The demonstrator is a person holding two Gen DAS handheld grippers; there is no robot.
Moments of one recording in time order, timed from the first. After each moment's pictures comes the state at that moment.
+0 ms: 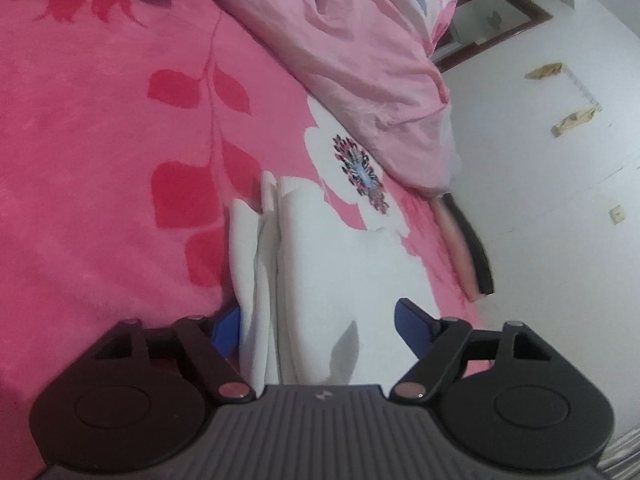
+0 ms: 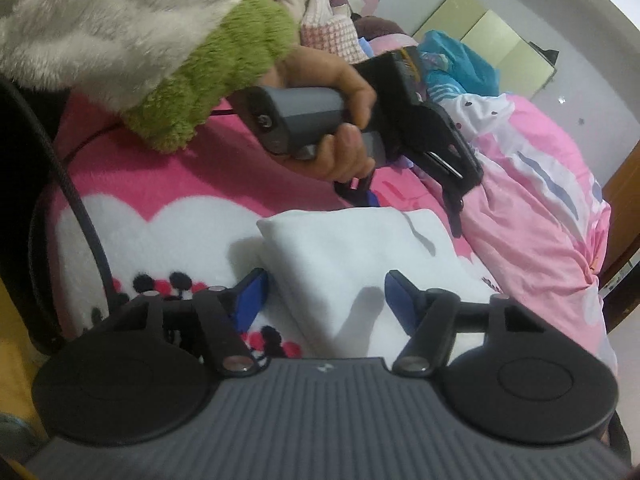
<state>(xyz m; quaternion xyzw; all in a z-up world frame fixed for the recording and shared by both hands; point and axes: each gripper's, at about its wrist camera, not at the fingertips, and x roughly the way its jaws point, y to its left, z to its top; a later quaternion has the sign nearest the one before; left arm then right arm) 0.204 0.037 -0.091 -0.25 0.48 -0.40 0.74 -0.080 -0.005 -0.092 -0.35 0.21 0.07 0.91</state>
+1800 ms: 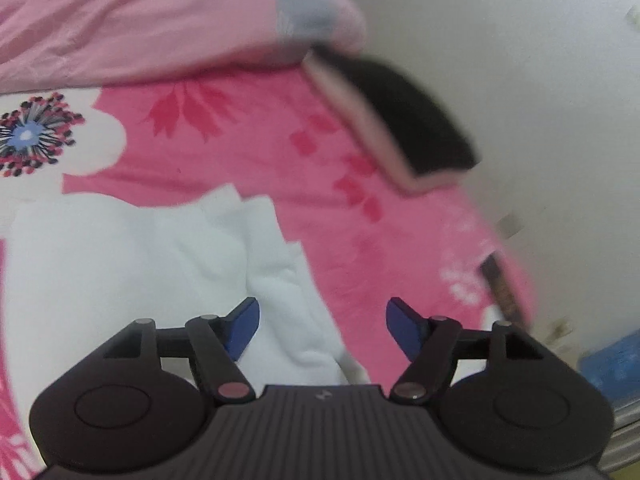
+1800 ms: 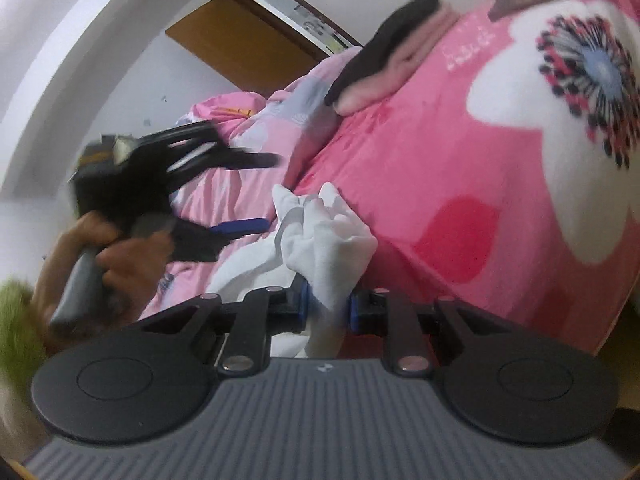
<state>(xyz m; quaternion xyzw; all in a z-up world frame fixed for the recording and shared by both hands) 0.051 -0.355 0.009 -0.03 0.50 -0.43 0.75 -0.255 -0.393 -0.113 0.47 0.03 -0.21 0.86</state>
